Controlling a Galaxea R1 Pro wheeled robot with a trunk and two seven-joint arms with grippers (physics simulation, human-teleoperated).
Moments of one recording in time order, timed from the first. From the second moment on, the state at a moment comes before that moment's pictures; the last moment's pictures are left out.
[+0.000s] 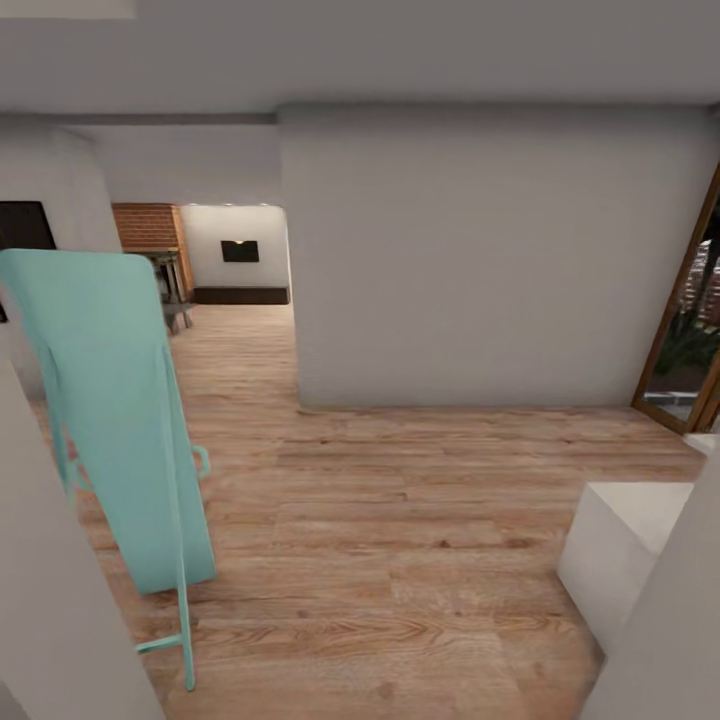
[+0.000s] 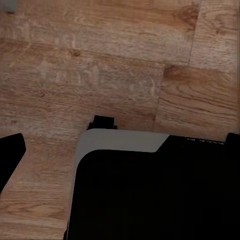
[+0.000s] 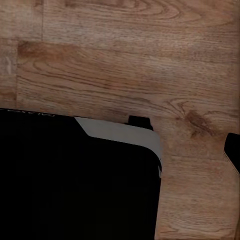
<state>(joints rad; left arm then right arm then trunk) -0.20 0.00 0.05 0.00 0.10 -0.08 -0.01 -0.15 0.04 1.23 0.02 -1.12 -0.15 0.01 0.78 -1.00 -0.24</state>
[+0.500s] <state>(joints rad) -0.20 0.00 0.05 0.00 0.10 -0.08 -0.01 -0.15 0.04 1.23 0.02 -1.12 -0.15 0.01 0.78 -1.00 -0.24</state>
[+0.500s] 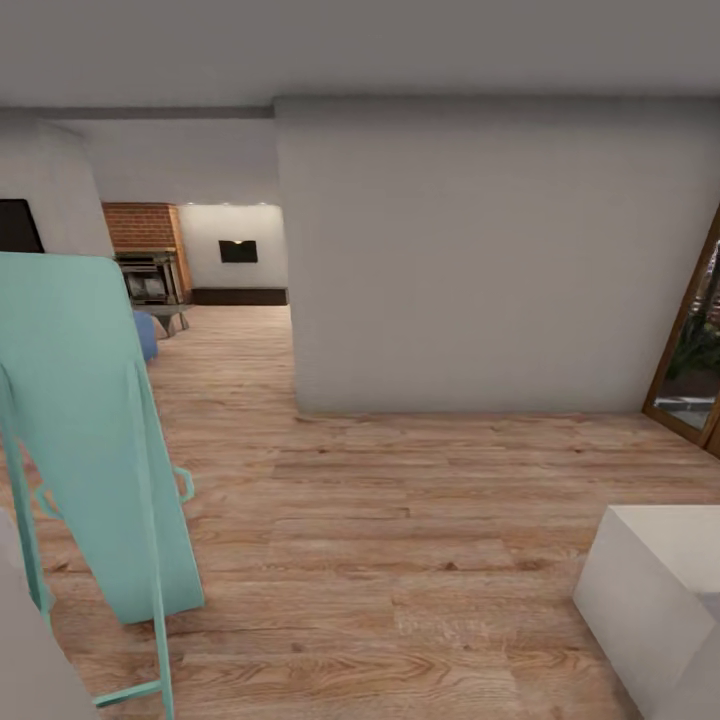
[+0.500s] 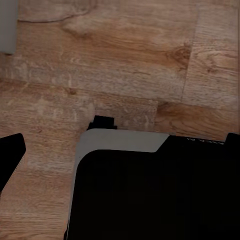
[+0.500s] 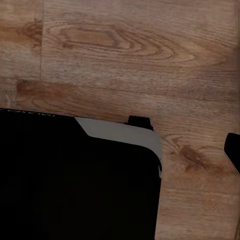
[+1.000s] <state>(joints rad) -0.20 0.00 0.05 0.00 0.10 -0.08 -0.01 -0.15 0.04 1.23 0.02 -1.12 -0.15 0.01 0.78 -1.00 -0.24</state>
